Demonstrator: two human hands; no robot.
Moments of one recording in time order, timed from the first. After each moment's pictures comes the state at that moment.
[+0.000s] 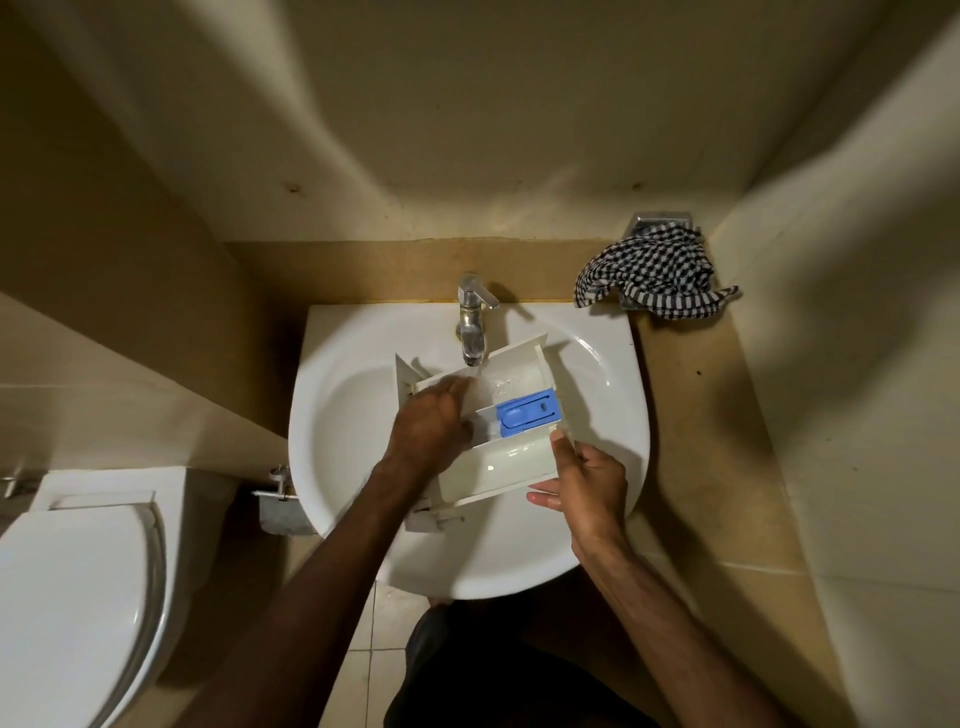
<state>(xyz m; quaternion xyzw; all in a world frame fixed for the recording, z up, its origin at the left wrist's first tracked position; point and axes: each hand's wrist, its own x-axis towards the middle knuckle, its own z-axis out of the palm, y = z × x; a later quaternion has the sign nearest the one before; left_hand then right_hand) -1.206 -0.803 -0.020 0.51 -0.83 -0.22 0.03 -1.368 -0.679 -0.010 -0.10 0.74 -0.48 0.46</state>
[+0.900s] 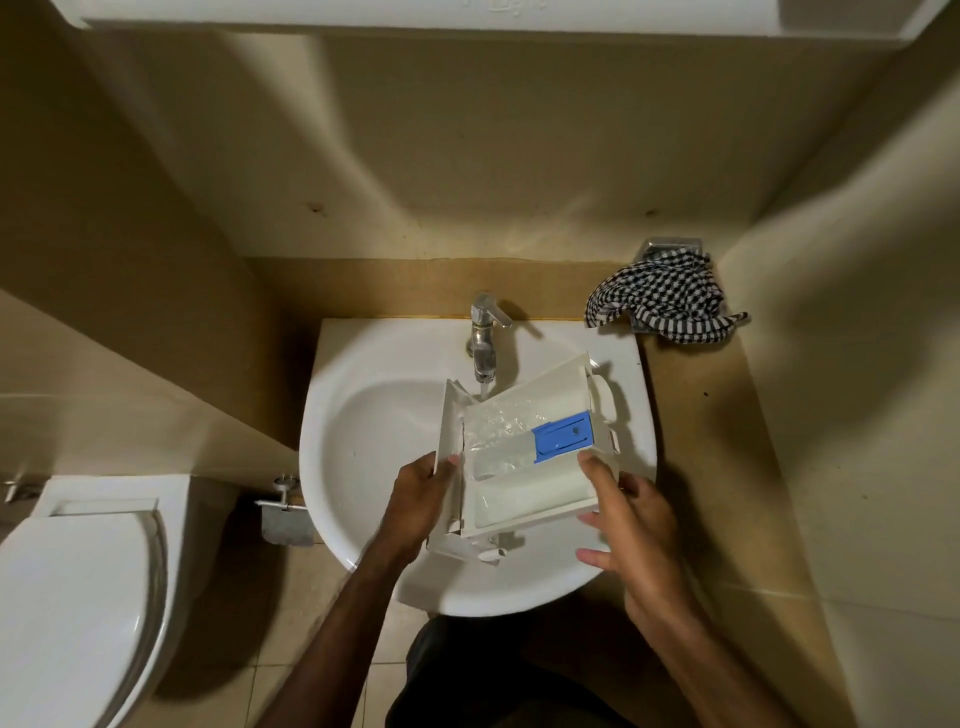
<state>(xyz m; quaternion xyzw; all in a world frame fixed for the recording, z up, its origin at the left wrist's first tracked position) -1.171 -0.744 -0.043 0.63 -0.44 -0.60 0.22 -1.374 -0.652 0.070 -0.11 0.77 -0.42 0.47</state>
